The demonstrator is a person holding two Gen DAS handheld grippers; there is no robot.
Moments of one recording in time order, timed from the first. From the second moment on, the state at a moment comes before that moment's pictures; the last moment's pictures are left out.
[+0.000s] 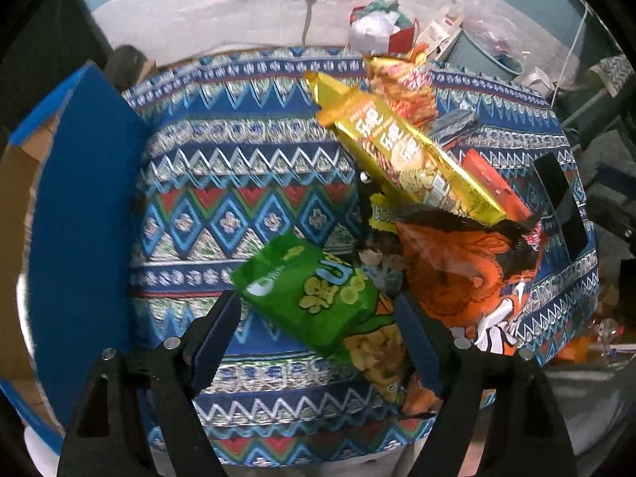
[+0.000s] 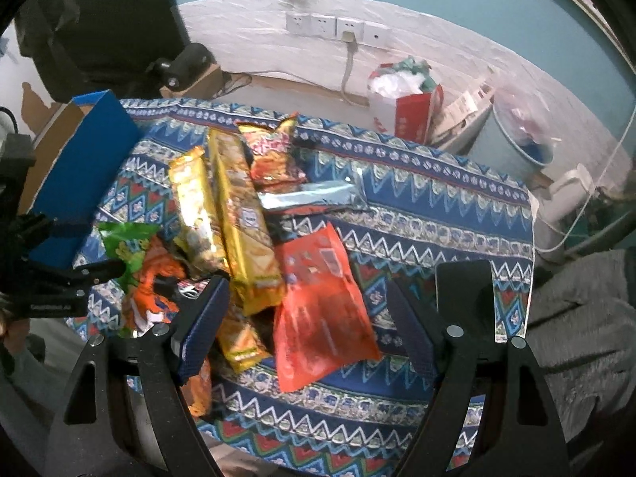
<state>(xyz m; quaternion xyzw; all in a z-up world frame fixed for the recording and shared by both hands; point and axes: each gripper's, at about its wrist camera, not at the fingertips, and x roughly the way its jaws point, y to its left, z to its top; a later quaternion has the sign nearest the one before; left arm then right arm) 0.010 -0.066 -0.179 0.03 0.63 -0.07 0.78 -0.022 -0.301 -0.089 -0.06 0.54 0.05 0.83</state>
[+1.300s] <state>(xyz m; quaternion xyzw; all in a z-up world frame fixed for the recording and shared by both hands) 0.028 -0.057 -0.239 0.04 0.68 -0.10 0.72 0.016 -0.319 -0.226 -0.09 0.65 0.06 0.75</state>
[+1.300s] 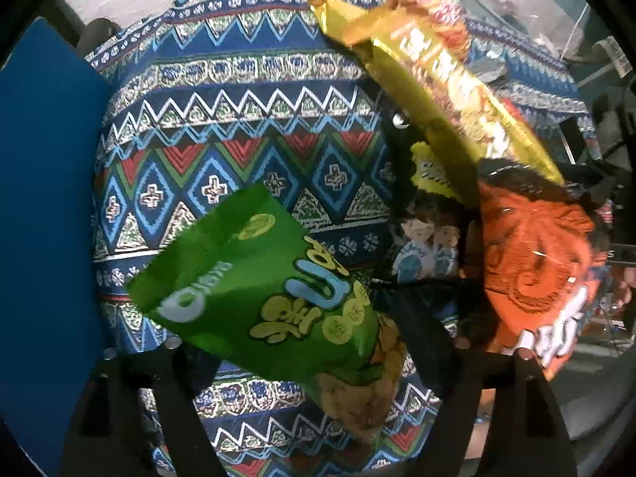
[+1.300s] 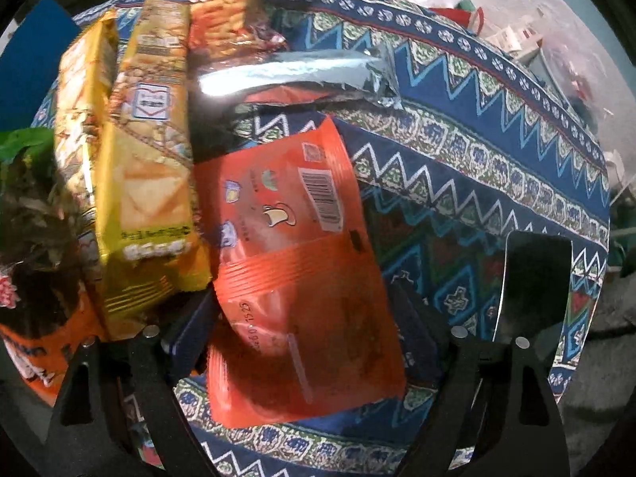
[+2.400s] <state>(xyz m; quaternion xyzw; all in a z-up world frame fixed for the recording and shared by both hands) 0.023 -0.068 -0.177 0.11 0.59 -0.12 0.79 -0.009 -0.318 -0.143 -0.05 0.58 0.03 0.81</state>
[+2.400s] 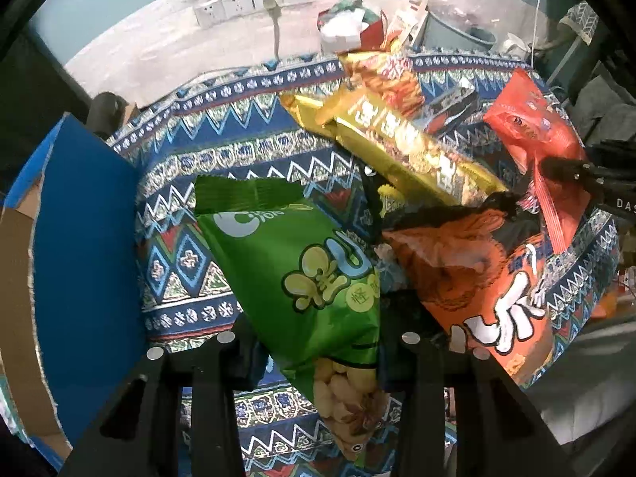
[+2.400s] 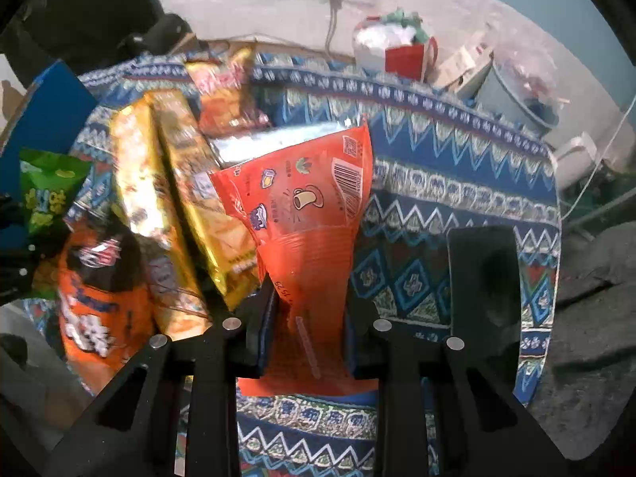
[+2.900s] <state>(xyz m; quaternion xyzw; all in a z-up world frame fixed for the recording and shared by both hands) 0.000 -0.069 -0.132 0.15 0.52 -0.12 0.83 -0.008 -0.293 -0.099 -0.05 0.52 0.05 0.85</state>
